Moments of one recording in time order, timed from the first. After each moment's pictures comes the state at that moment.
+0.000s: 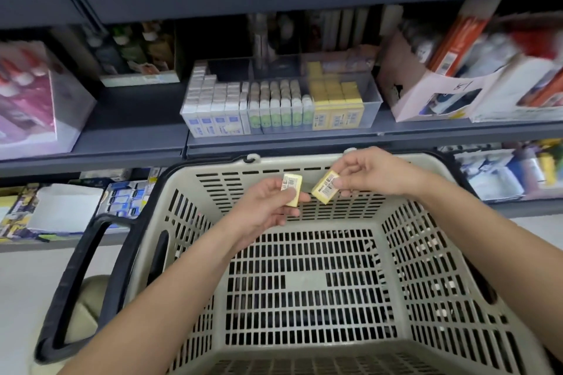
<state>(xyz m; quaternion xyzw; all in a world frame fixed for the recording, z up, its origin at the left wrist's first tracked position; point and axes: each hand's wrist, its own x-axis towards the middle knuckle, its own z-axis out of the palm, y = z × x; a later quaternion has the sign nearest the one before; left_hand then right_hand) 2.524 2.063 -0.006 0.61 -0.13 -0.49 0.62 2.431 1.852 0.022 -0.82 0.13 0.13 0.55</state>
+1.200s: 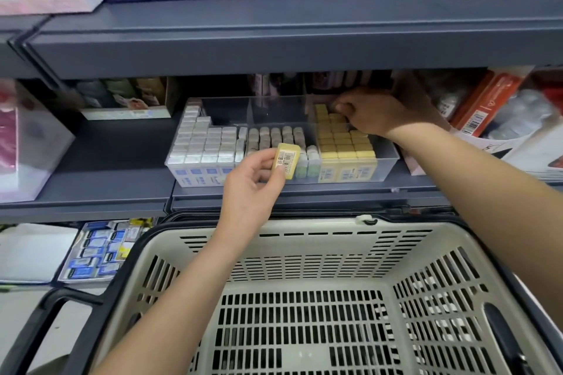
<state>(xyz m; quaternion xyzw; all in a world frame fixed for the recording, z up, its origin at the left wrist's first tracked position) 2.590 2.004 0.022 0.72 -0.24 -0.11 0.64 2.587 1.757 0.067 -0.98 0.17 -0.02 0.09</state>
